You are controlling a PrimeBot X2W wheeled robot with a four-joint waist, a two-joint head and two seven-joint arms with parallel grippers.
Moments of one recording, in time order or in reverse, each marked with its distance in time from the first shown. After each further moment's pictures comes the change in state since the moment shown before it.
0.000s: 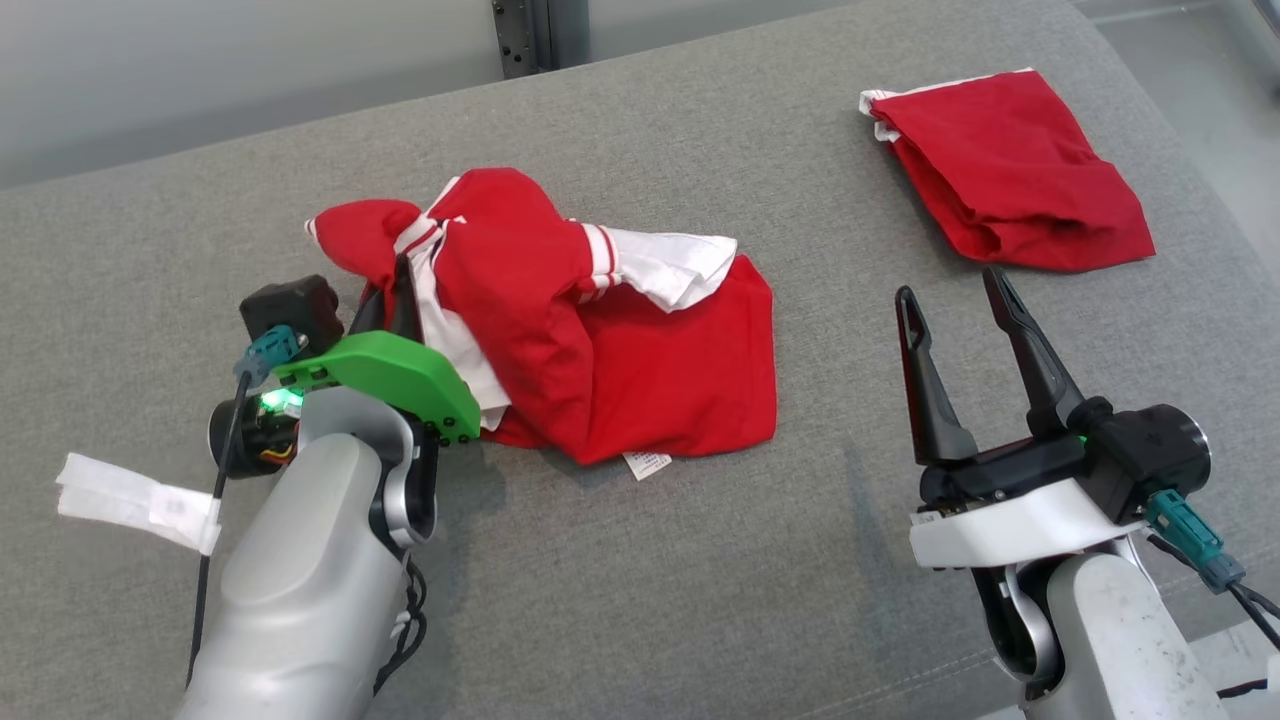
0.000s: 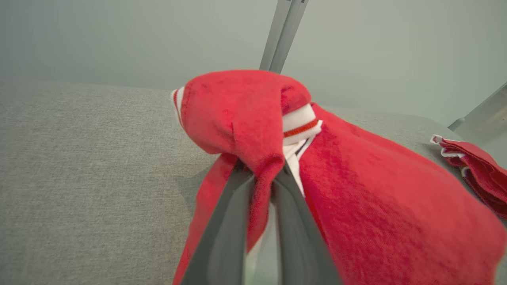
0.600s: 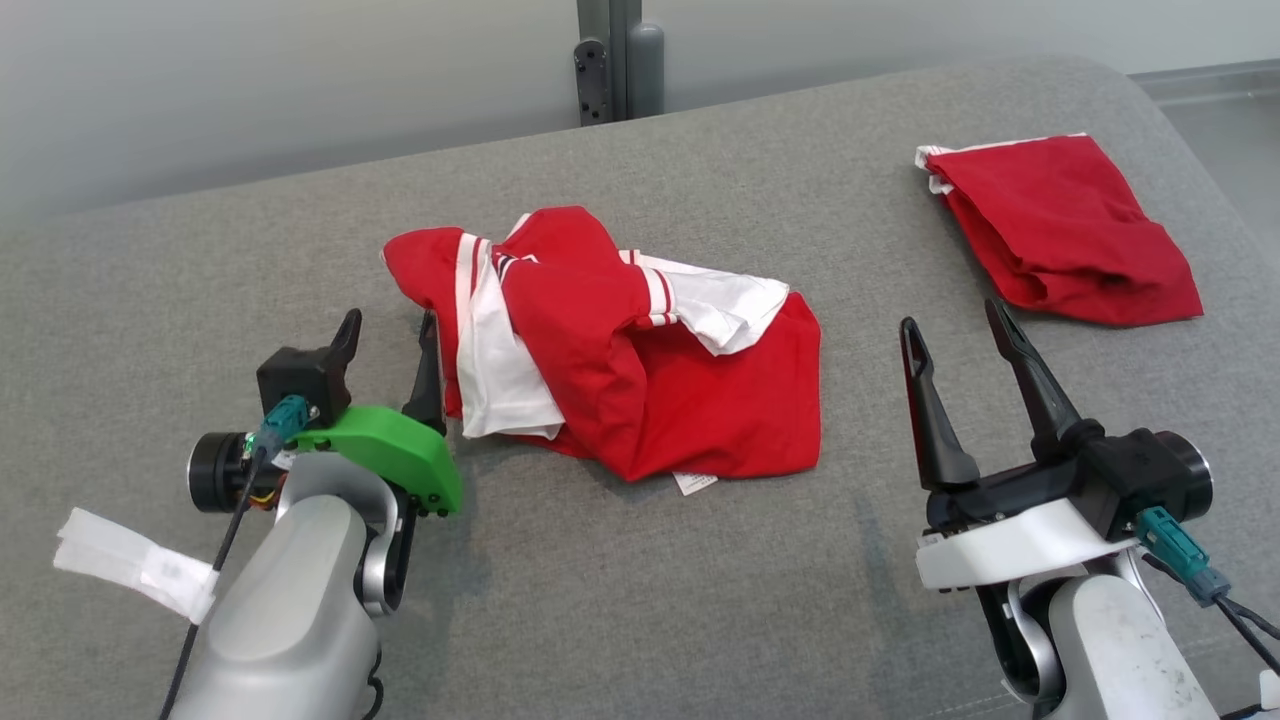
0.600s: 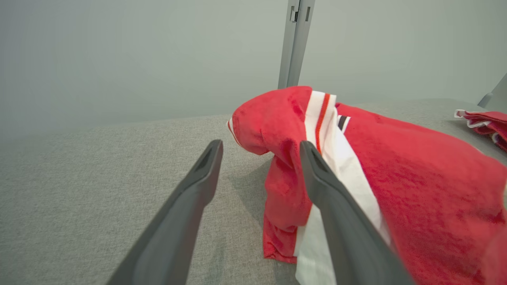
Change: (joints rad) left arm 0.072 0.072 -0.054 0.029 0.123 -0.072 -0.092; right arm 0.028 0.001 -0.020 0.036 -0.034 0.000 0.000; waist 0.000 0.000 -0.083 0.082
